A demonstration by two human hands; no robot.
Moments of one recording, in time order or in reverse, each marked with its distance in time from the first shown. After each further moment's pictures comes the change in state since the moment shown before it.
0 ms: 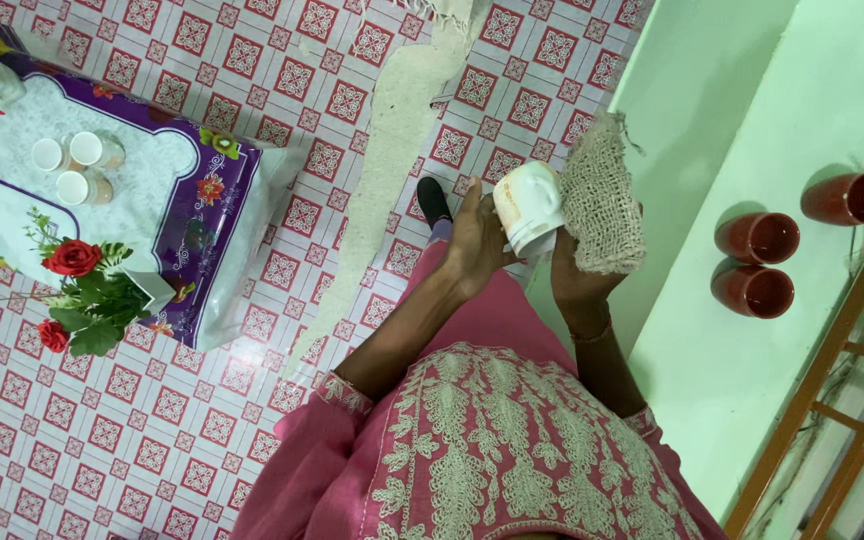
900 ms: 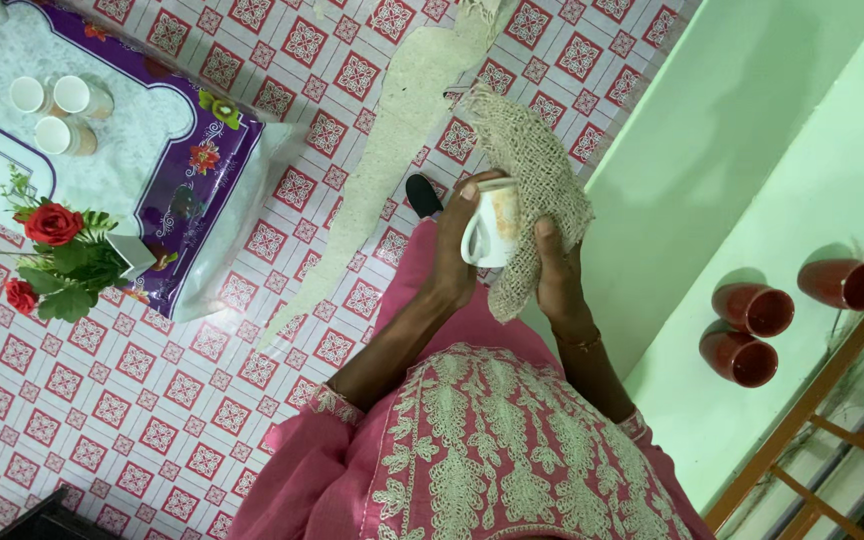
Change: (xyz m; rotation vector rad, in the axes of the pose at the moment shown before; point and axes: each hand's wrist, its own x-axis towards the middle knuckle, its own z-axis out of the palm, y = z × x) left_hand 0.009 0.026 -0.017 -0.135 0.080 0.574; right_hand 0.041 0.012 0.050 0.696 -0.507 0.626
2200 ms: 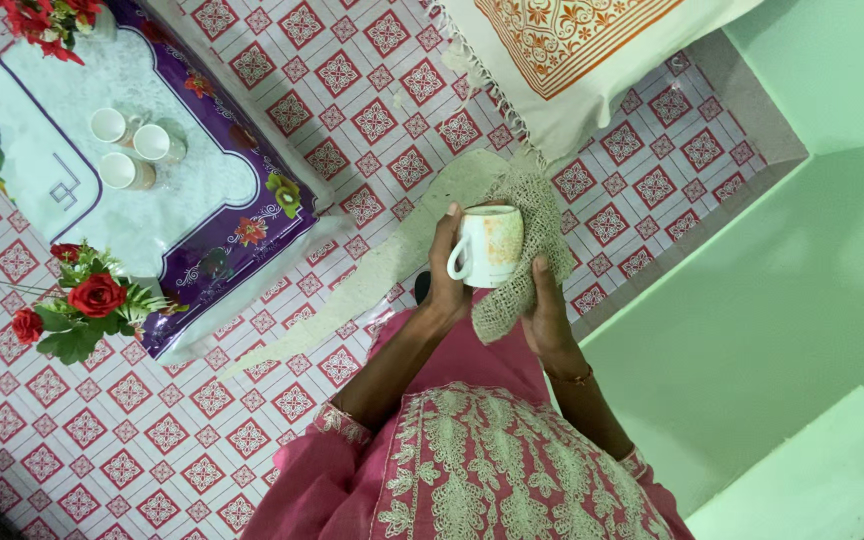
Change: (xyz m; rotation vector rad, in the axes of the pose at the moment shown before) left_hand 0.239 0.168 -0.043 -0.106 0.228 0.200; right_hand 0.308 0.012 0.080 0.090 -0.272 0.365
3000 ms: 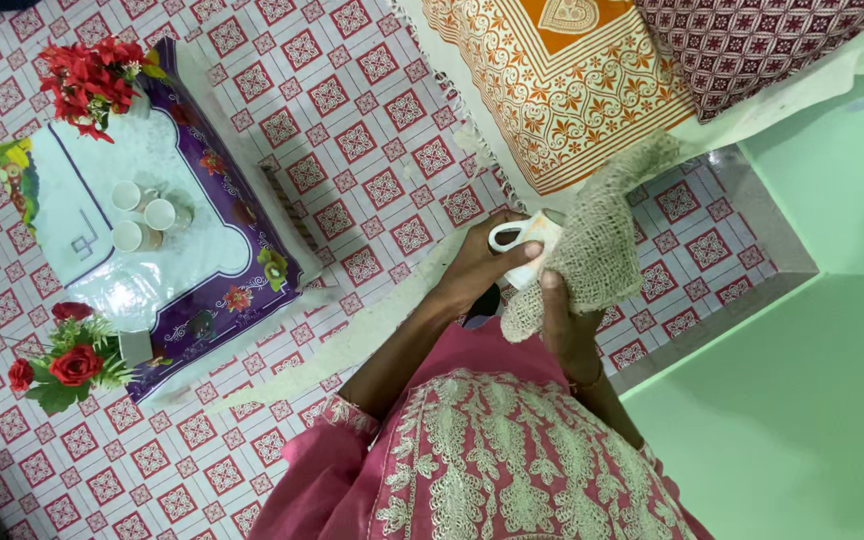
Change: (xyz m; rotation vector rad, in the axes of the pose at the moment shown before) left_hand 0.215 0.001 0.095 0.485 -0.176 0.088; right_hand 0.175 -0.157 -0.061 -0.552 0.034 -0.544
